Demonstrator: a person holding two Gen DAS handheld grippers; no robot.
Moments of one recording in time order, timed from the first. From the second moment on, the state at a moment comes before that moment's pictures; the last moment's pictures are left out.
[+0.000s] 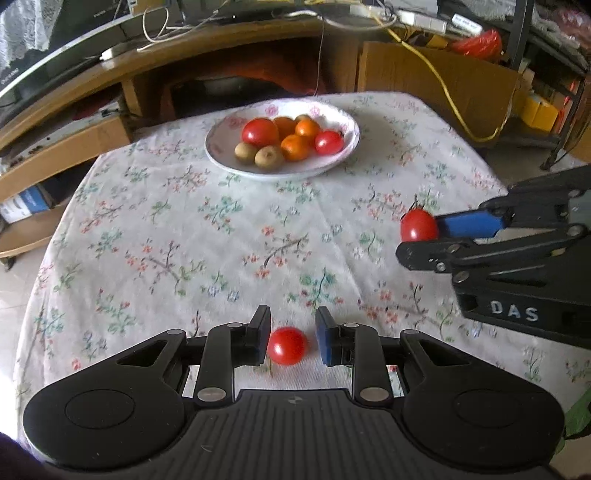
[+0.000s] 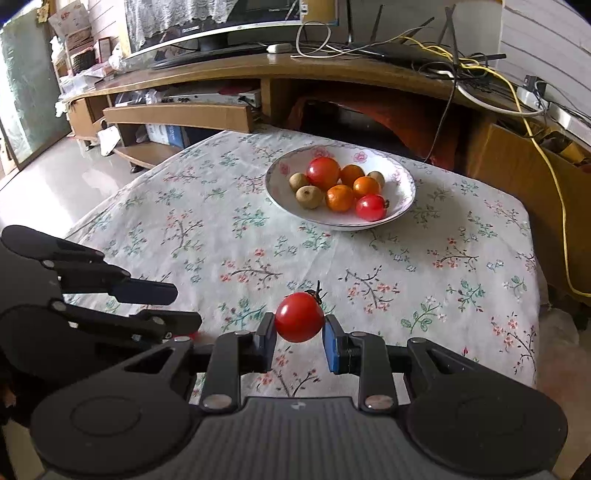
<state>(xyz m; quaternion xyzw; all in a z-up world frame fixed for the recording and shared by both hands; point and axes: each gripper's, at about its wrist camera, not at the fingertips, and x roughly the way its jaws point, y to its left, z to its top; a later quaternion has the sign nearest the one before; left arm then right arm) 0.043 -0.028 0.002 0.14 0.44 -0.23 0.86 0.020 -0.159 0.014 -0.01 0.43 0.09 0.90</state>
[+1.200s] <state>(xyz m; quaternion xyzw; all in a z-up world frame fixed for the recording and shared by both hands) 0.065 -0.019 -0.004 0.10 0.45 -0.24 0.85 0.053 -0.158 0.007 -0.01 0.43 0.09 0.90</state>
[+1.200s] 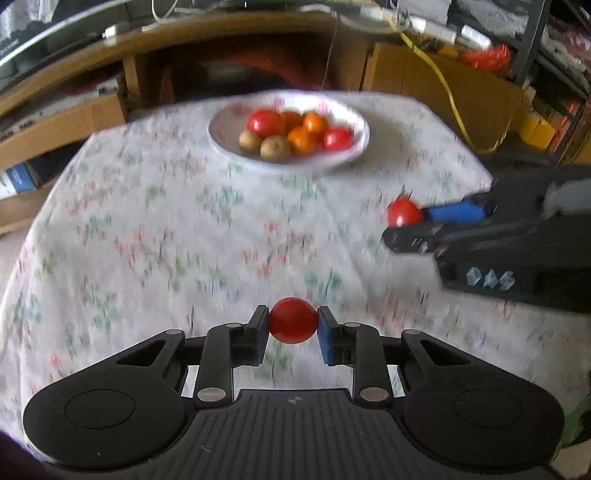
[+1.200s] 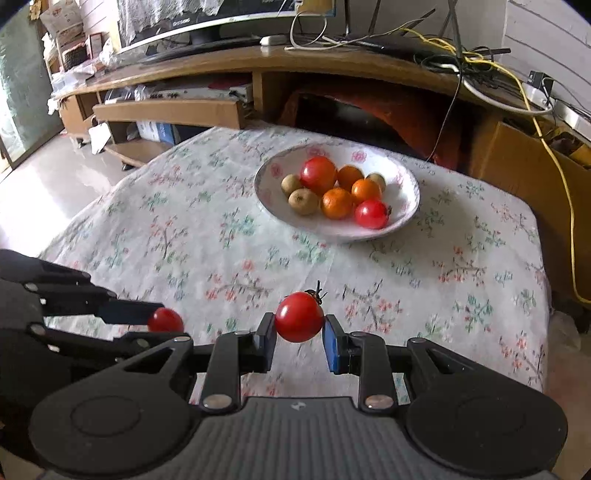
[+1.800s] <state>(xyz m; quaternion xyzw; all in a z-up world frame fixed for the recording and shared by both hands) 0.172 -0.063 0.006 0.08 0.42 -0.24 0.87 0.154 -0.193 -0.001 0.01 0.42 0.06 0.91</state>
